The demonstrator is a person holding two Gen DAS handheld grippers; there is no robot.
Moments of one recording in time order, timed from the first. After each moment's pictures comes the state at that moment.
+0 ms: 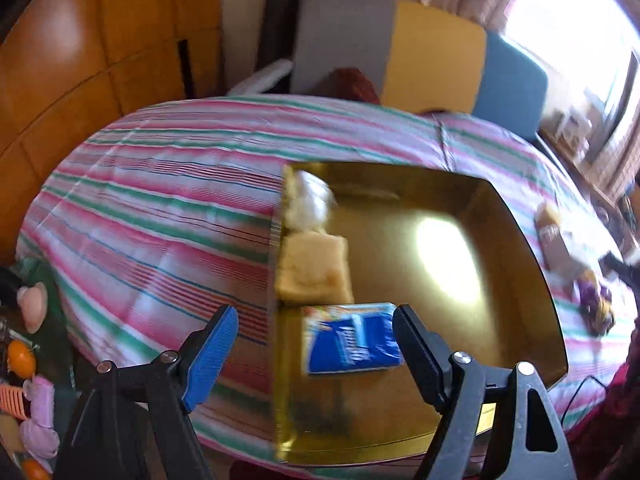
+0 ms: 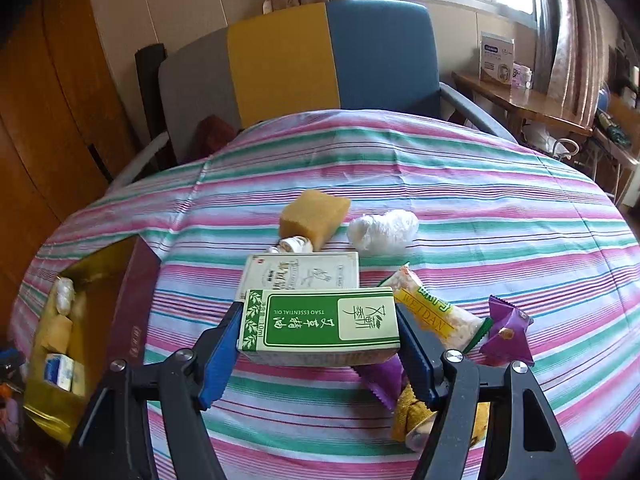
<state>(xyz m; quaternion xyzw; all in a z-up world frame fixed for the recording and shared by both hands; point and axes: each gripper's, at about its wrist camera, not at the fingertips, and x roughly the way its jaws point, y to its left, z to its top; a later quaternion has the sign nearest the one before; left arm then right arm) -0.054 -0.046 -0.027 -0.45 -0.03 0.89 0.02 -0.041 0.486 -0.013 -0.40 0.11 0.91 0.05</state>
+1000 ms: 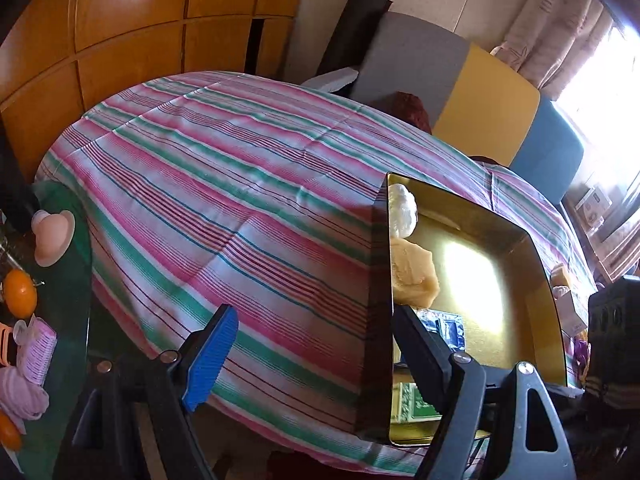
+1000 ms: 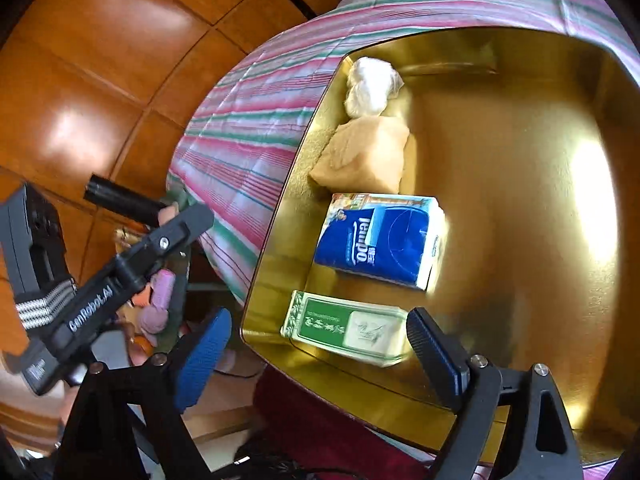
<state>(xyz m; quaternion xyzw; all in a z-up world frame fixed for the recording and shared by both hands) -0.030 -0.134 -0.044 -0.44 -0.14 0.89 -0.03 -0.041 0.127 -0.071 -0.57 0.14 0.75 -0.30</state>
